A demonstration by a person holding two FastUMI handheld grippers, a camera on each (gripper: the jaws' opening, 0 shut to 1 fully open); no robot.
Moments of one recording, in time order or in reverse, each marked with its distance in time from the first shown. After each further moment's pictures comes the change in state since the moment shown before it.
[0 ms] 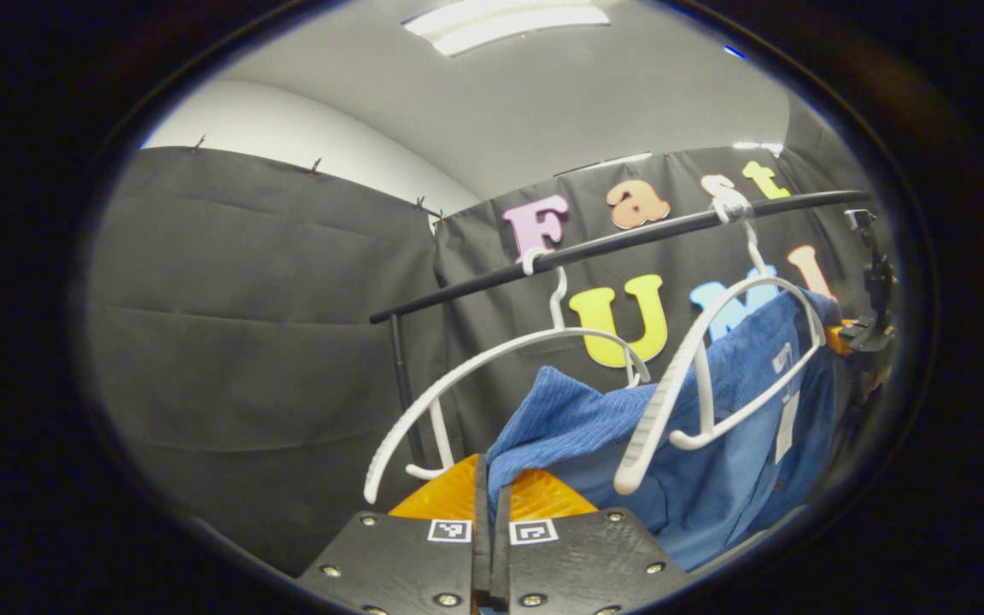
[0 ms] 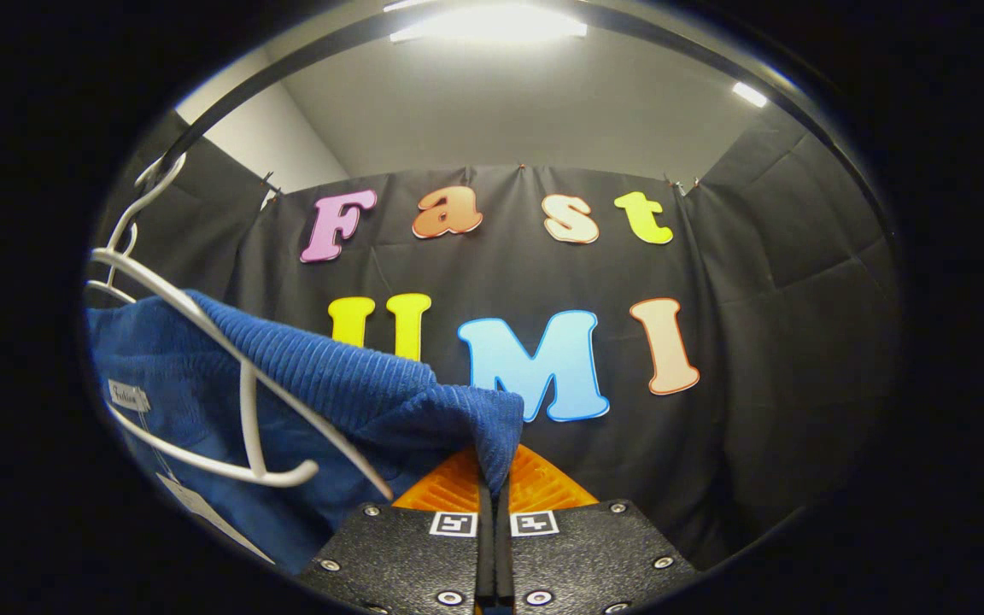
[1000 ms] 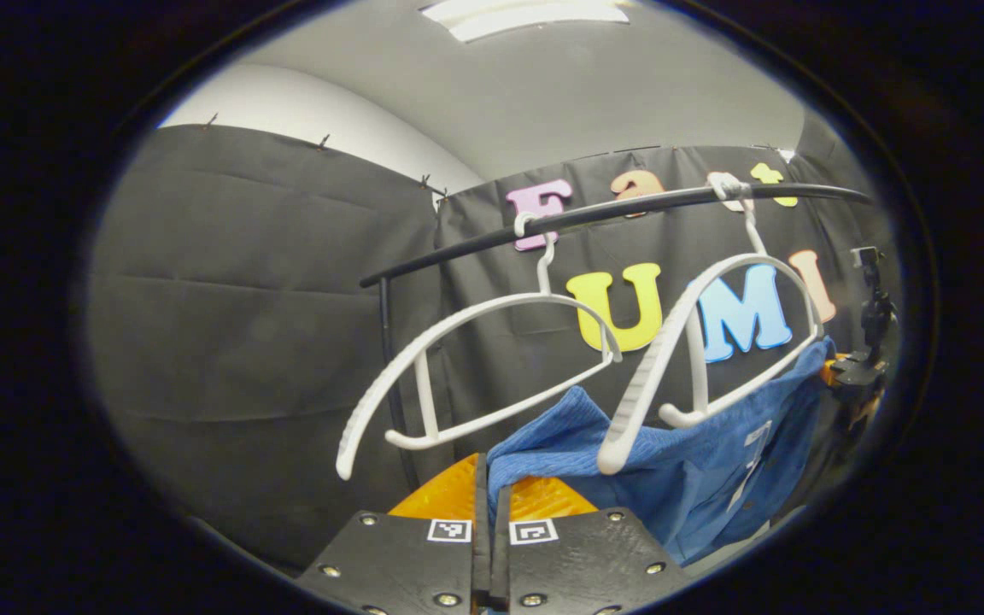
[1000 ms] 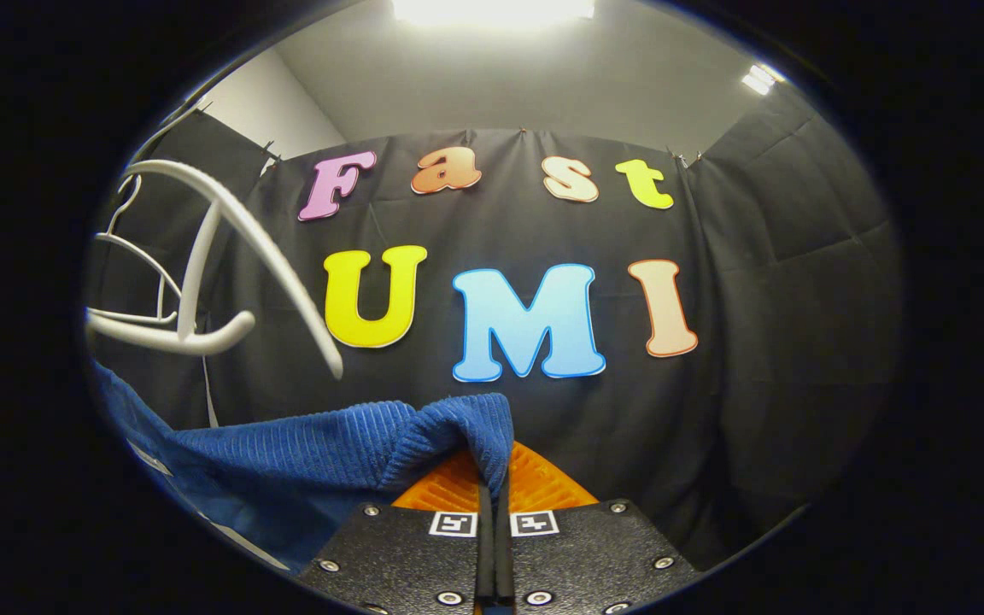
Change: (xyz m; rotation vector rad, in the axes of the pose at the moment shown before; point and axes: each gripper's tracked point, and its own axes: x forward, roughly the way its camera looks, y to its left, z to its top) left arm -0.009 -0.023 -0.052 -0.063 0.103 -0.002; right arm -0.019 -0.010 -0.089 -0.056 0.163 0.019
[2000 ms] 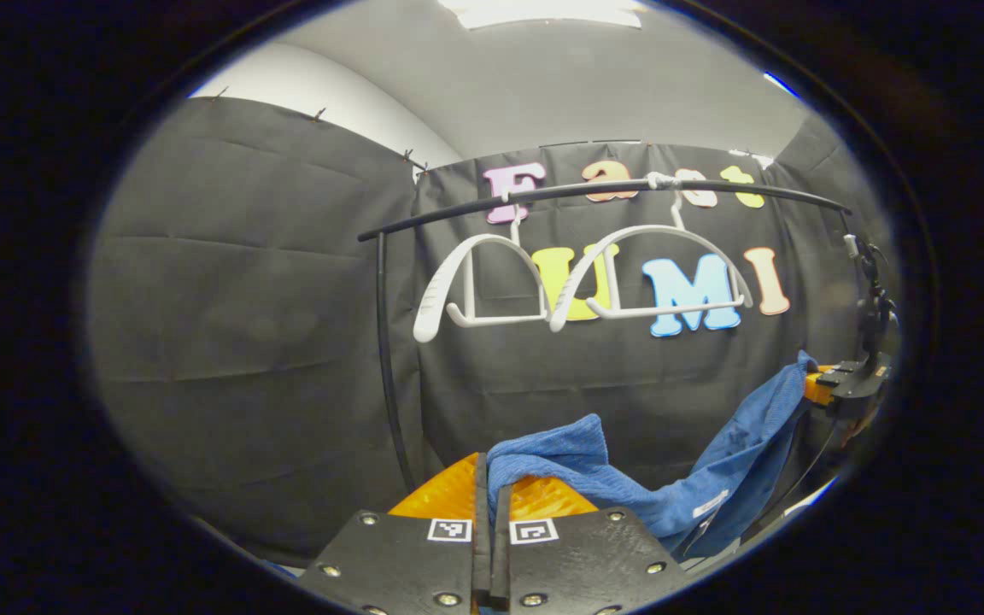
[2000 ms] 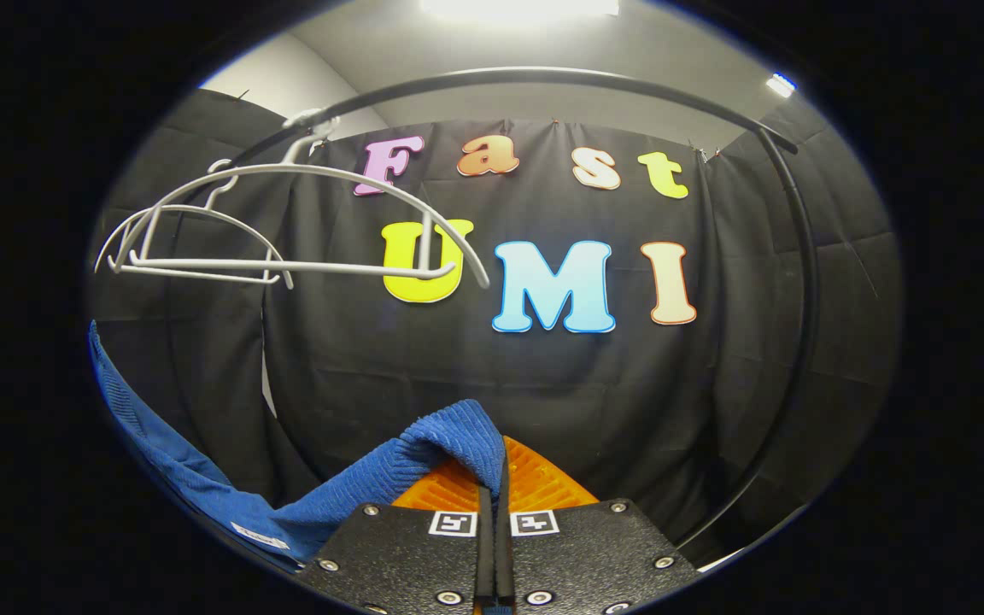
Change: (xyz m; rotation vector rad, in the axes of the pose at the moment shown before) left arm -0.103 -0.007 -0.038 -0.060 0.065 -0.166; right arm -0.174 0.040 -0.020 -0.033 0.100 0.100
